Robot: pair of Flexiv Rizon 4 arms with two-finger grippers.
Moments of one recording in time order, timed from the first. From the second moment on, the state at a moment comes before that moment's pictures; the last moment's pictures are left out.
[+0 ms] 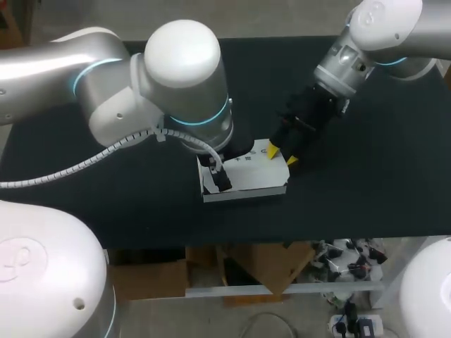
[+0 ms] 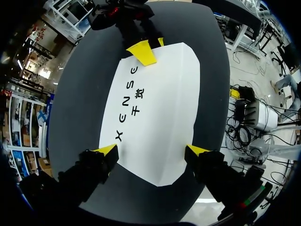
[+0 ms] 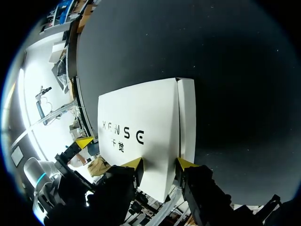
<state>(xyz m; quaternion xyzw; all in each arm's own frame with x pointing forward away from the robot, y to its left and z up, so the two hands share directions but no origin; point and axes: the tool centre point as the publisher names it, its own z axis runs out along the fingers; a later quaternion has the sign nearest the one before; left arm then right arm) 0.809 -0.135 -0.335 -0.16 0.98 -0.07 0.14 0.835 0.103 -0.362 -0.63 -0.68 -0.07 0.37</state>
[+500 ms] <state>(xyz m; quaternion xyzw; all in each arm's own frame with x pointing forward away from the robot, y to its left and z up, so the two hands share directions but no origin) 0.812 -0.136 -0.341 -0.15 0.97 -0.06 0.16 0.835 0.103 -0.363 -0.63 -0.68 -0.07 0.37</state>
